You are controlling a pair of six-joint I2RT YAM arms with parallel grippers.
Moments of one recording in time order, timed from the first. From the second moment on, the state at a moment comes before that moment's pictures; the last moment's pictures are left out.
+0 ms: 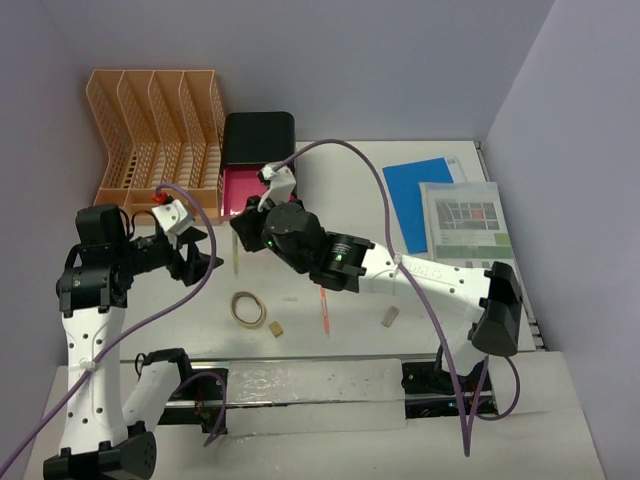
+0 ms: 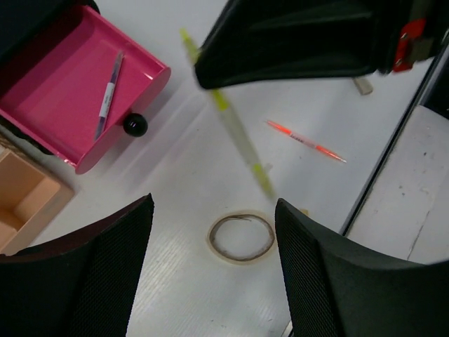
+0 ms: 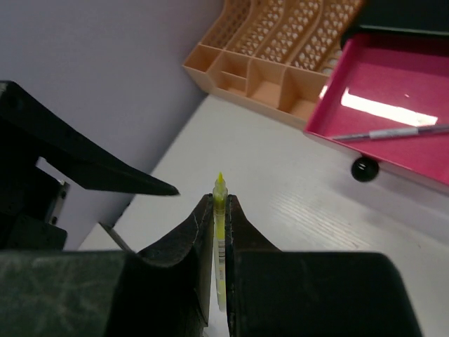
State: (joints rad) left arm 0.10 0.82 1.11 -0.96 0.96 0.60; right arm 1.17 1.55 1.44 -0.10 0.45 0.53
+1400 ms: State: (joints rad) left arm 0.10 0.80 0.84 -0.72 0.41 0.36; right arm 1.05 1.92 1.48 -0.58 0.15 0.09
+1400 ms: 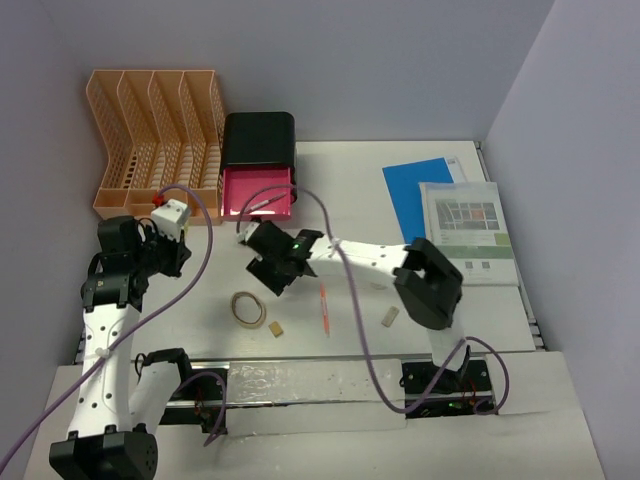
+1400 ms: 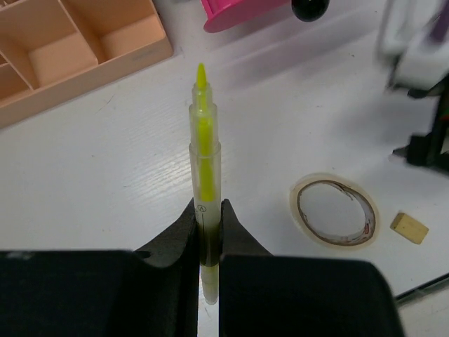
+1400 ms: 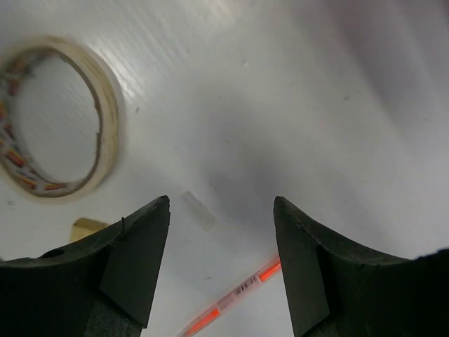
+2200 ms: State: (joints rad) left arm 0.11 0.82 0.84 -0.69 0.41 0.36; right arm 1.08 2.09 1.54 -0.71 0.05 -0.05
